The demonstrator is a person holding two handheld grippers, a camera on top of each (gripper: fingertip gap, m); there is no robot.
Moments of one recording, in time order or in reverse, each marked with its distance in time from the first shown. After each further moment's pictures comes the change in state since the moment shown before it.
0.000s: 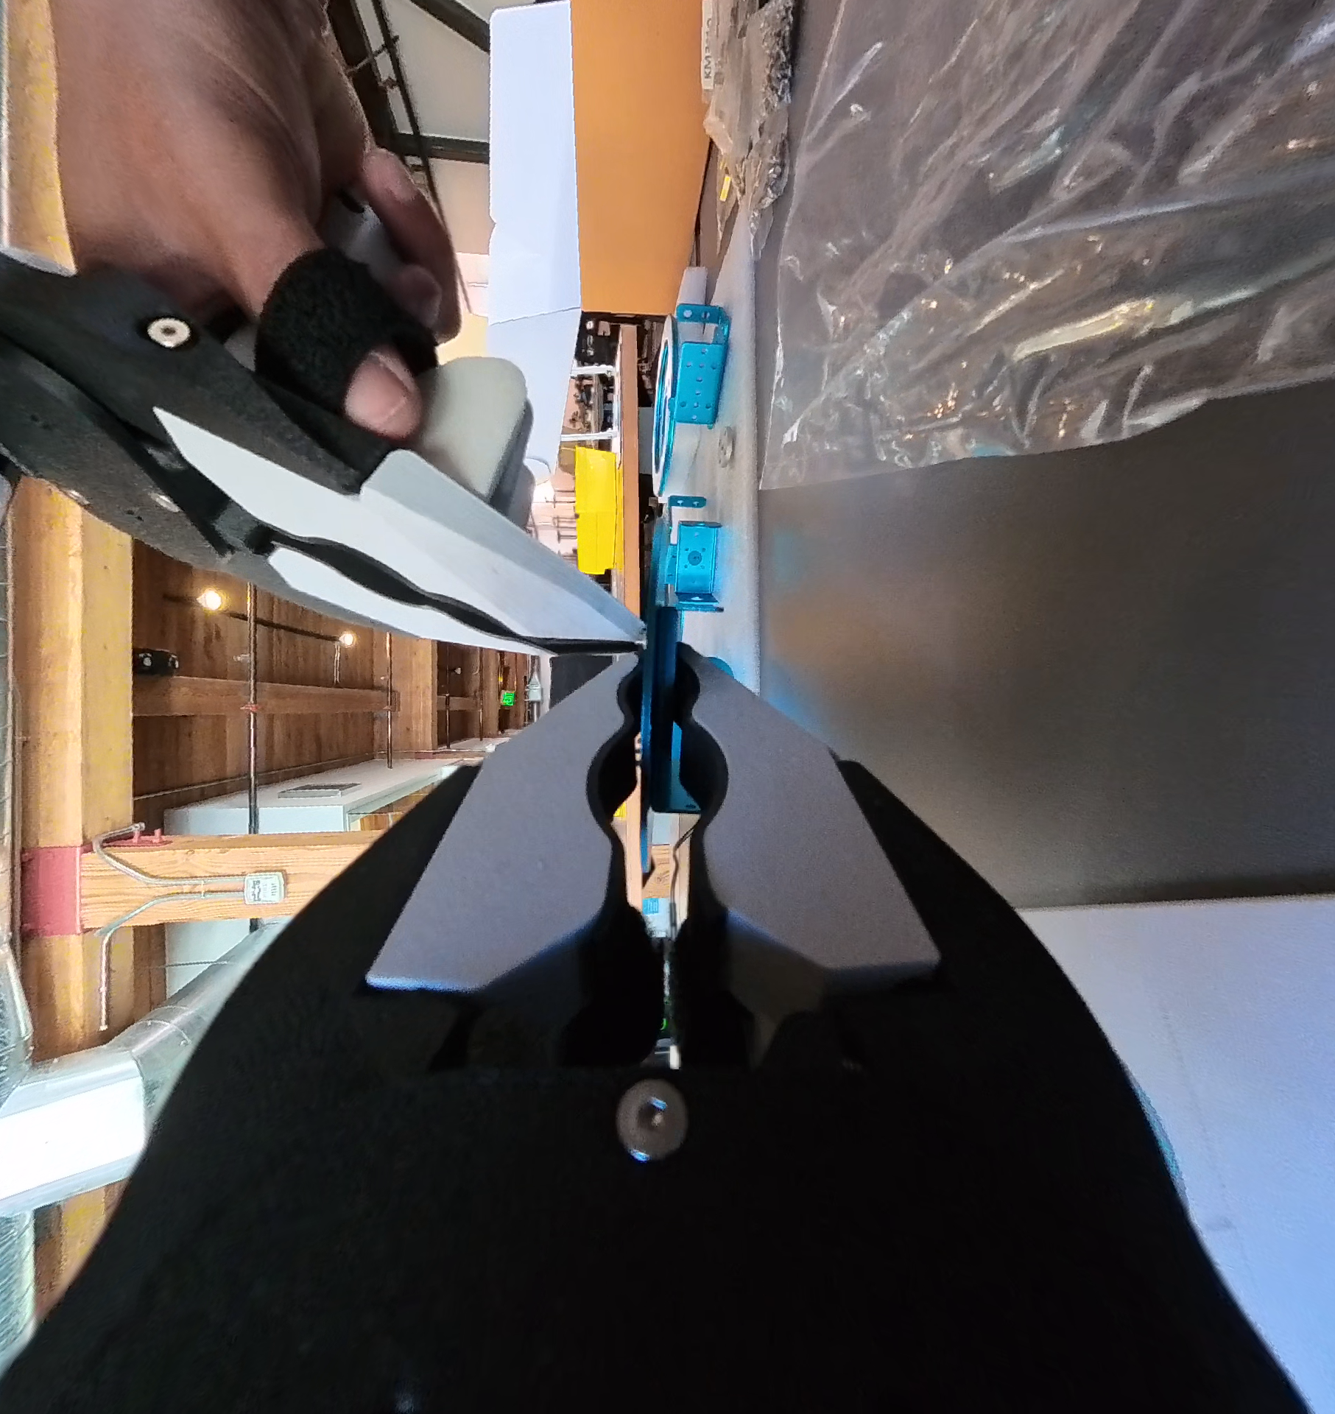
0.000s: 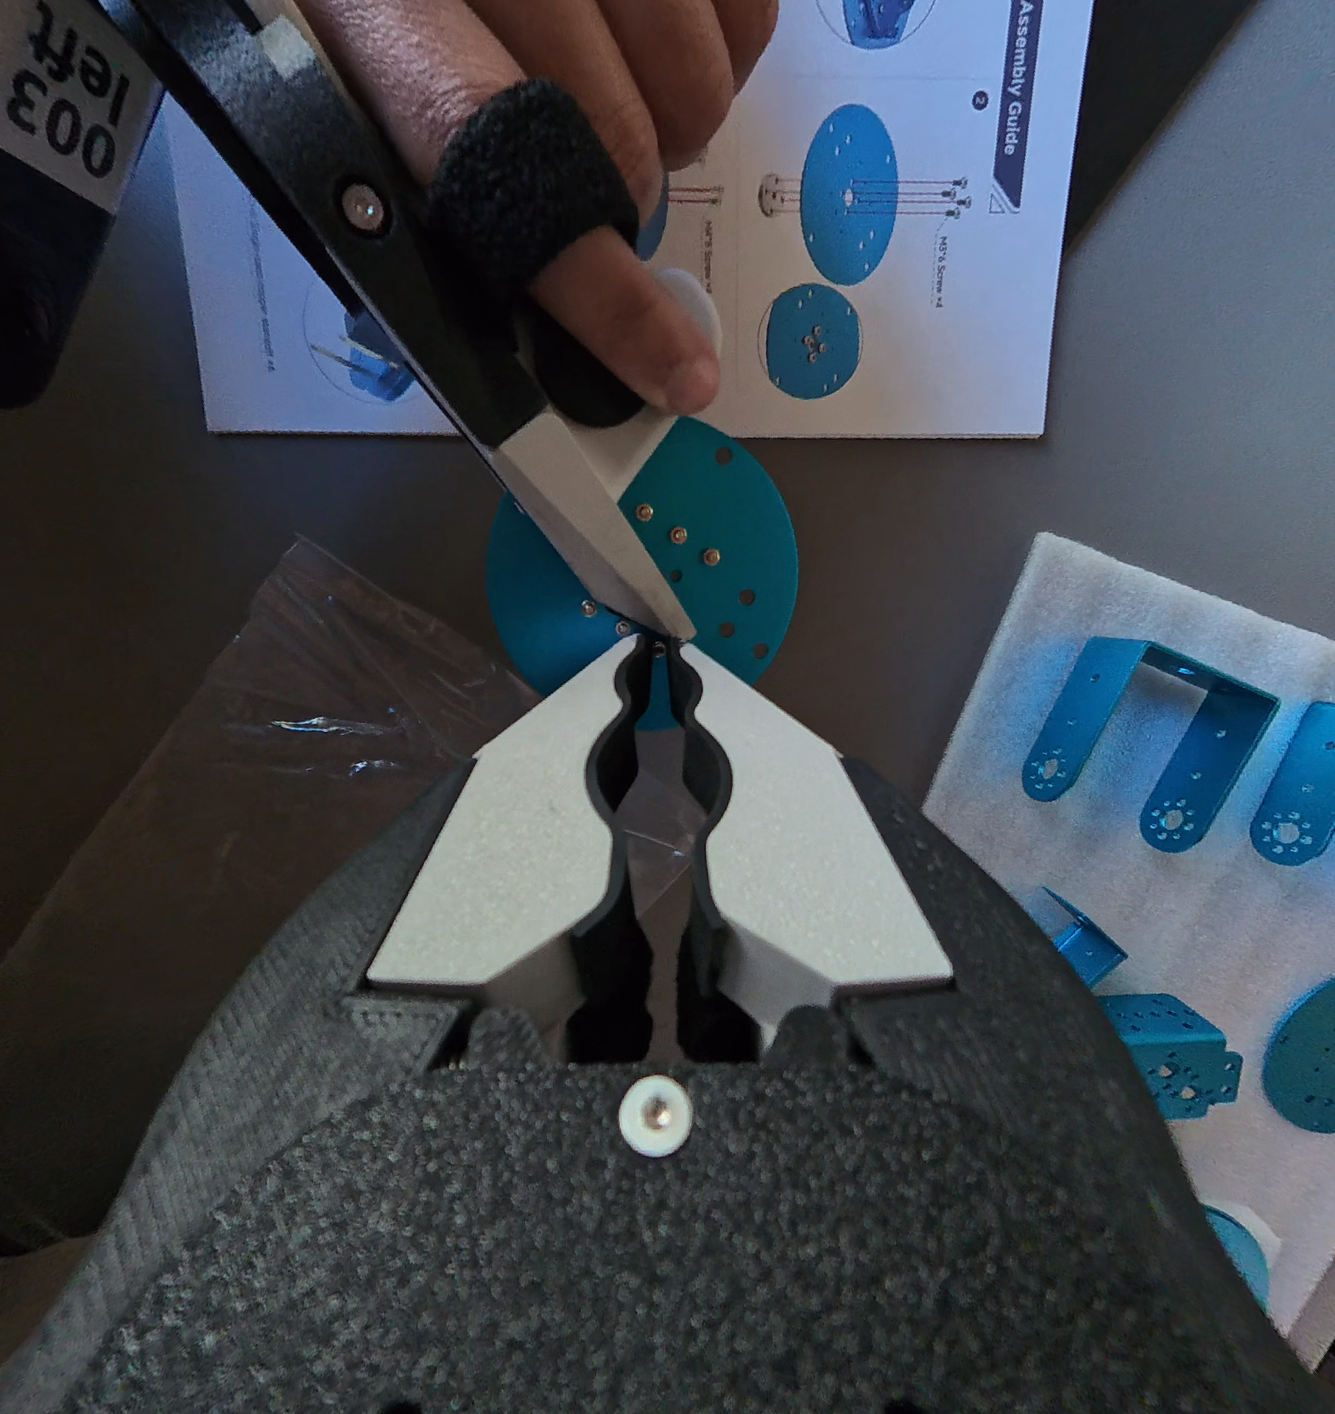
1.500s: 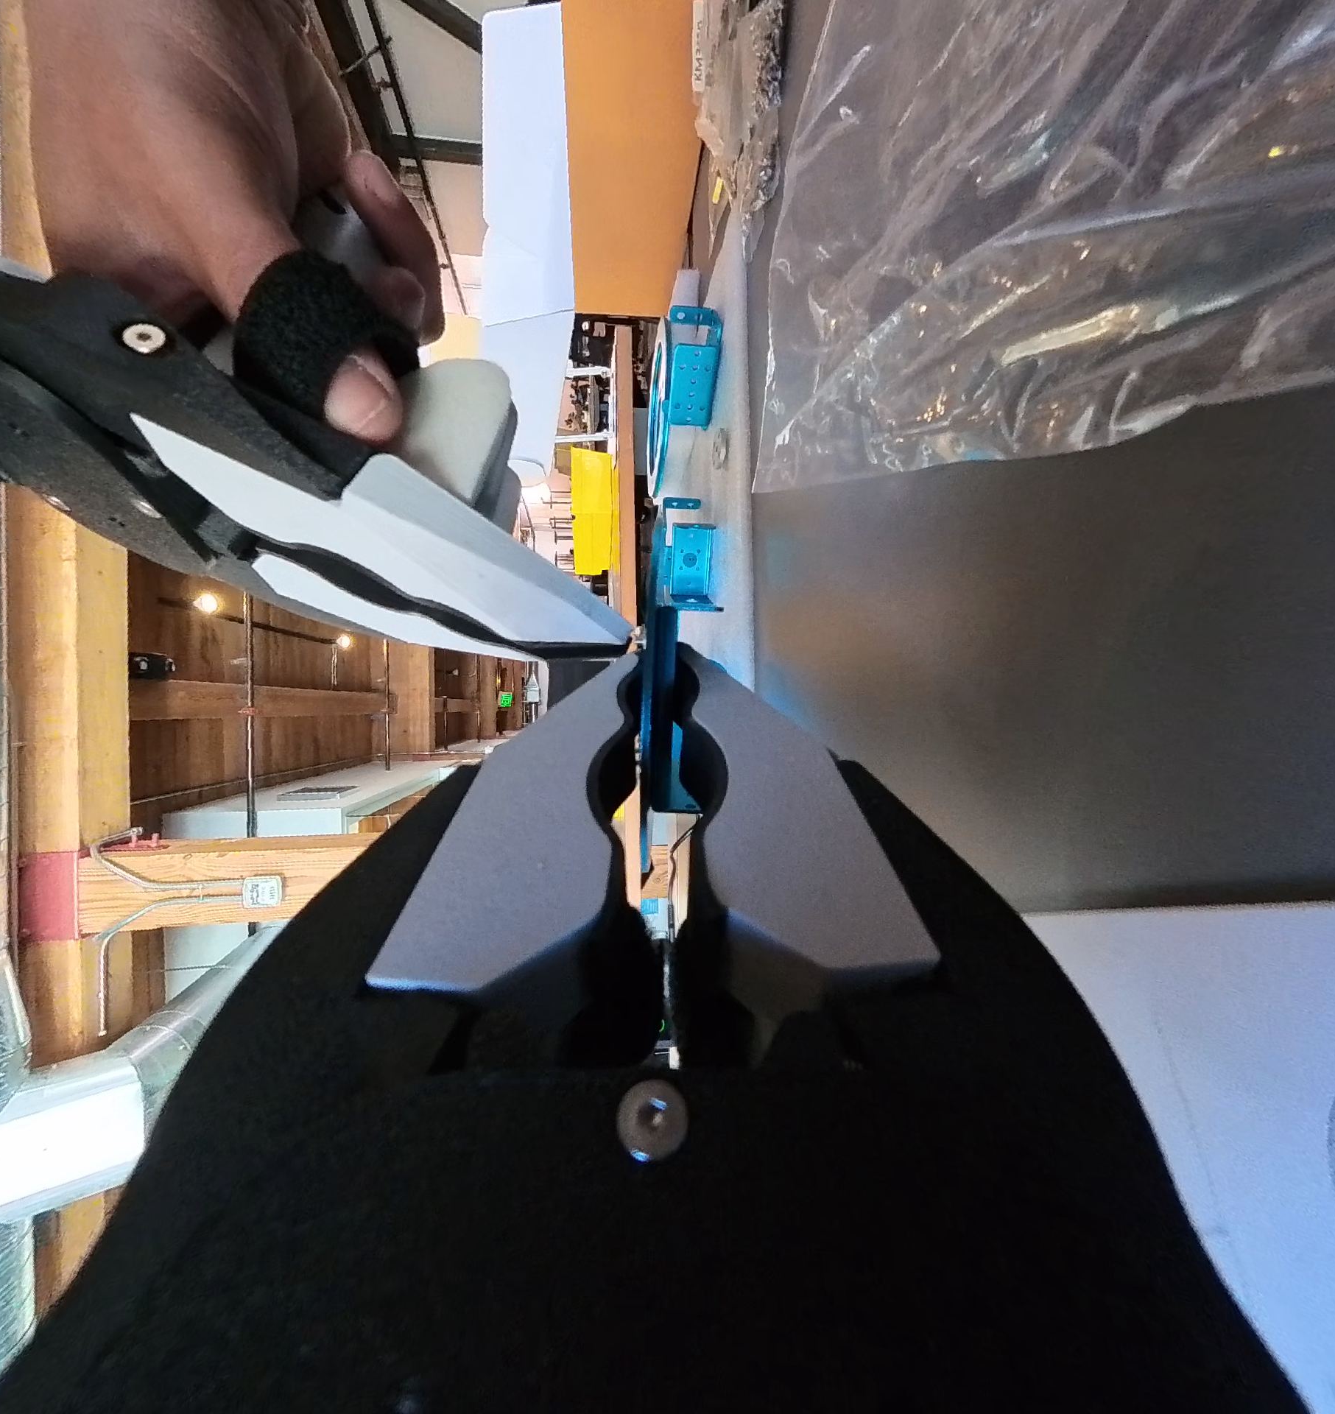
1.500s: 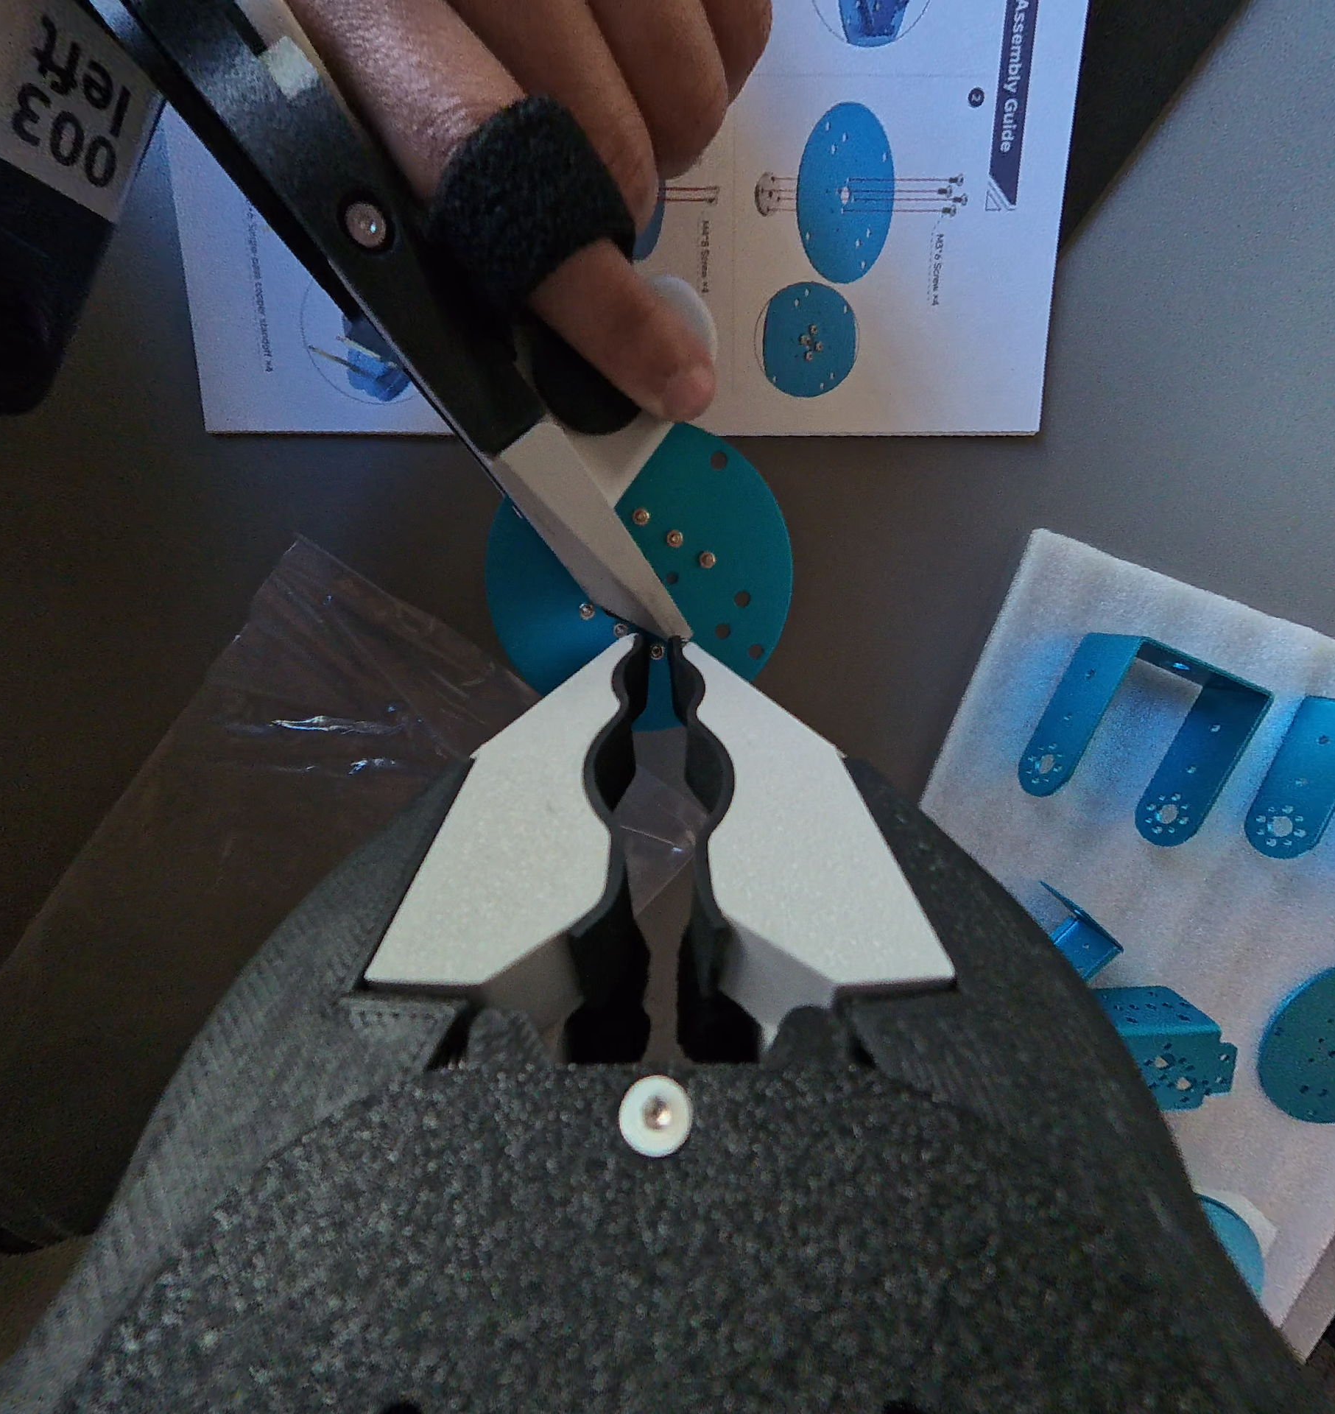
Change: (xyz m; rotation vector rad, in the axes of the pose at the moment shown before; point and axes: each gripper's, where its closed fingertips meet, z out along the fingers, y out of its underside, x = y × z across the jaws) left arm 0.002 -0.001 0.001 0.001 0.006 0.002; right arm 0.001 0.001 -0.002 -0.005 0.005 0.002
